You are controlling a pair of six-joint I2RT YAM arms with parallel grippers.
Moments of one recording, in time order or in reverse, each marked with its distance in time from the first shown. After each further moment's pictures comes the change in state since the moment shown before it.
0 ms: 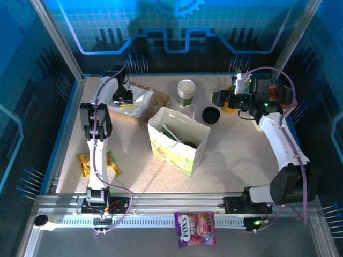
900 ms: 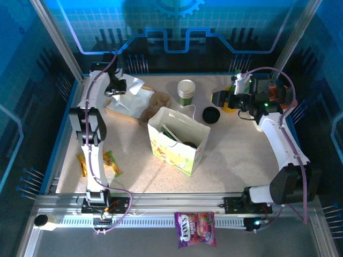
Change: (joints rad) left arm 0.018 -0.206 -0.005 -0.021 -0.025 0.025; right arm 0.000 0.000 0.000 -0.005 -0.007 0.000
